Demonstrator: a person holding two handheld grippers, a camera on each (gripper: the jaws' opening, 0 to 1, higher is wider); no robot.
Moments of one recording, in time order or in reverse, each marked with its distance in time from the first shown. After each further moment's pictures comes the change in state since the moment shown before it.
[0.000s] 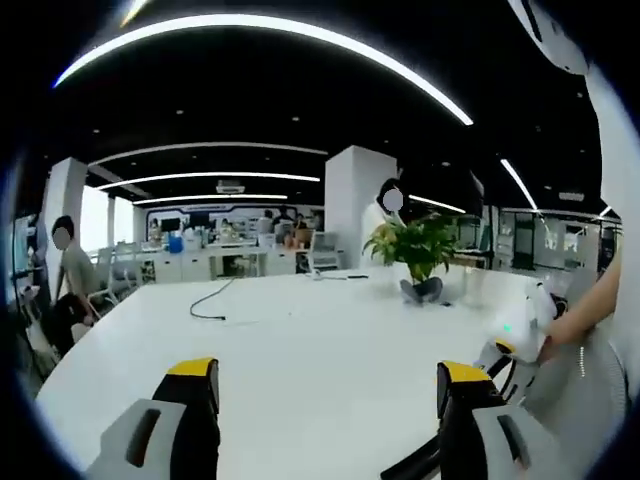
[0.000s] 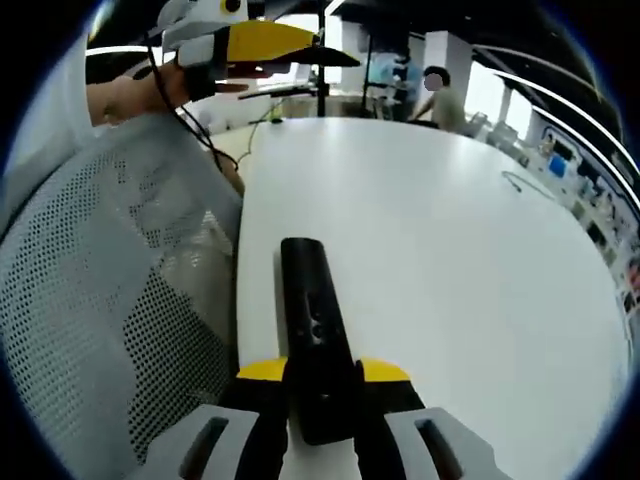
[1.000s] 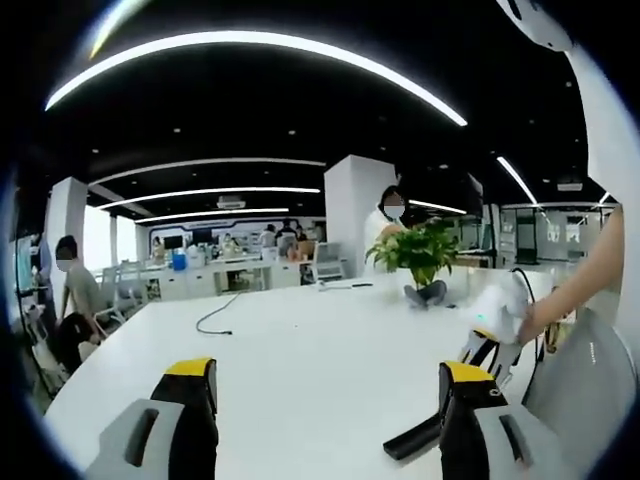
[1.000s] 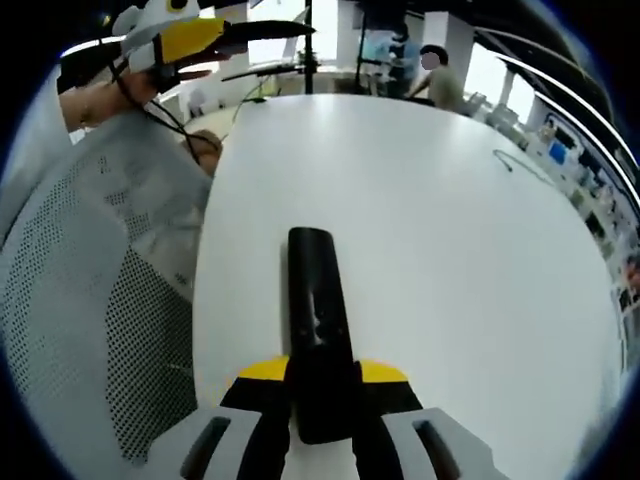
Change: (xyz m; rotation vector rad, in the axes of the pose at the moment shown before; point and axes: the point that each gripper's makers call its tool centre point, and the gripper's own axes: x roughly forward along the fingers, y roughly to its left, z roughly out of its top) left arm 0.000 -0.008 0.008 0.067 -0.013 0.004; right arm -0.011 -0.046 -0.015 0.008 0.104 -0.016
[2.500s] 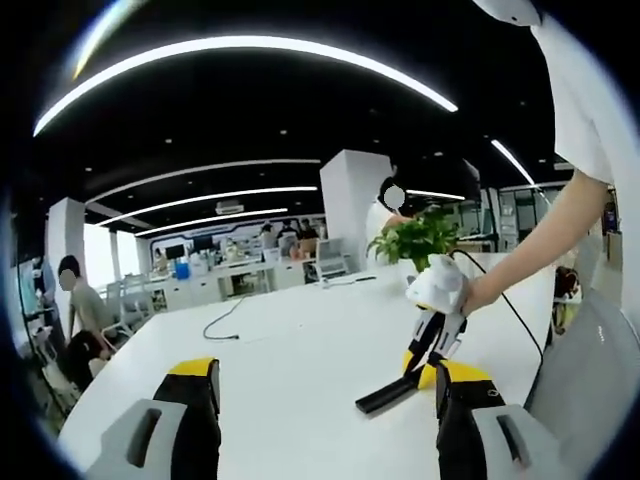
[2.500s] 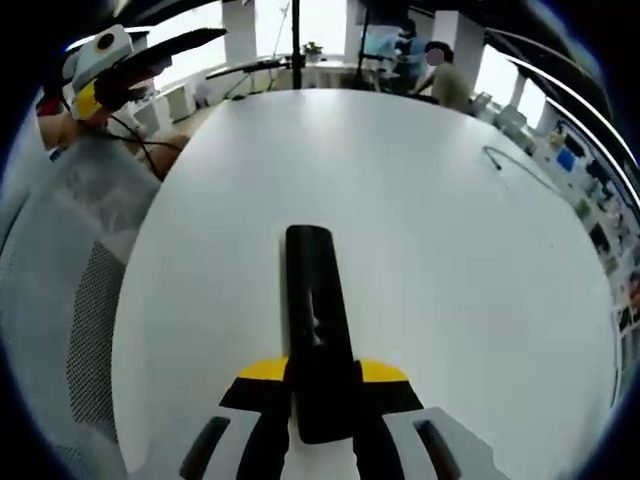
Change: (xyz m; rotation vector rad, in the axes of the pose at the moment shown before) left arm 0.000 0.001 0.000 0.068 0.011 0.018; right arm 0.008 -0.098 0.010 -0.054 0.030 0.030
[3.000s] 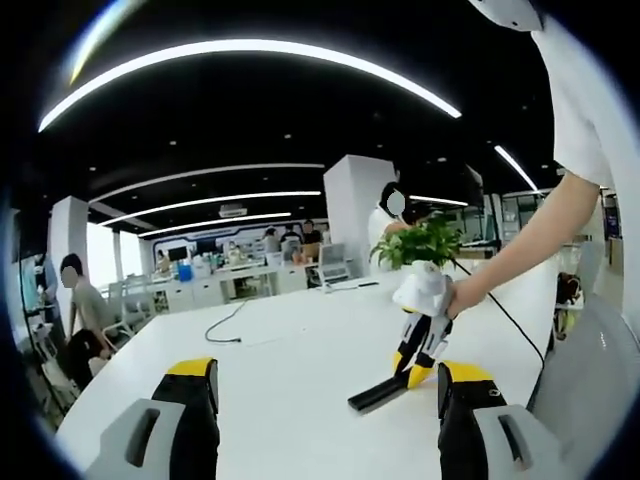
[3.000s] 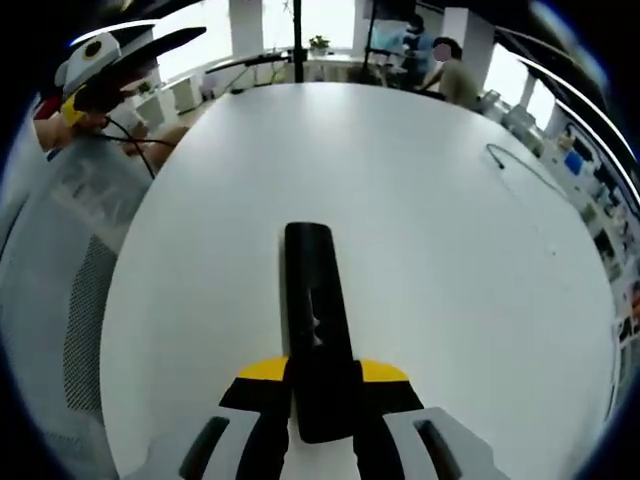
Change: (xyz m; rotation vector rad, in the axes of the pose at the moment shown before) left arm -0.002 0.003 0.002 -0.013 -0.019 0.011; right arm 0.003 -0.024 0.004 -0.021 0.037 0.020
